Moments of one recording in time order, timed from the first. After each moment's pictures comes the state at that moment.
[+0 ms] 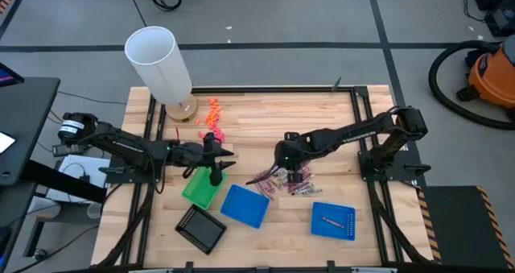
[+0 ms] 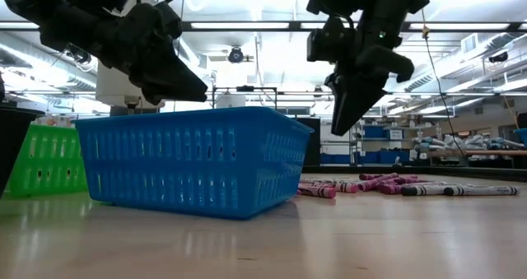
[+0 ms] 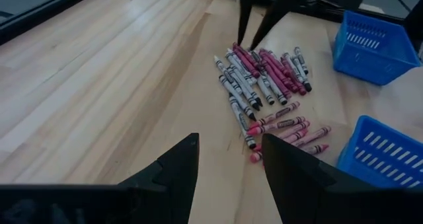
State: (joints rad) left arm -0.12 1.19 0.42 0.34 -0.28 -0.27; right arm 0.07 1.64 1.08 -0.61 0.14 0.00
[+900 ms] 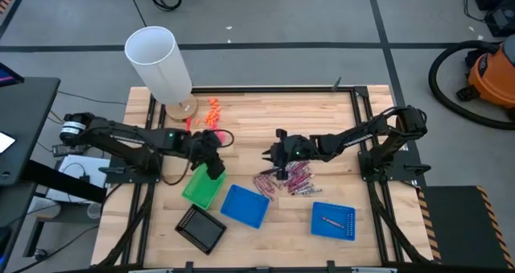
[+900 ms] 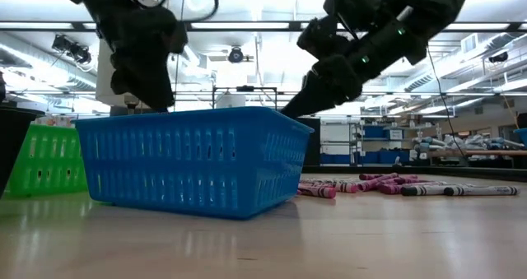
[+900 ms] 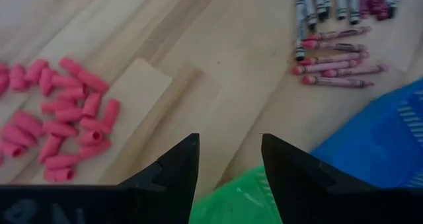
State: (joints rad) left arm -0.05 1.23 0.78 -0.56 -0.16 -0.66; right arm 0.02 1.64 0.76 0.34 0.13 -0.15
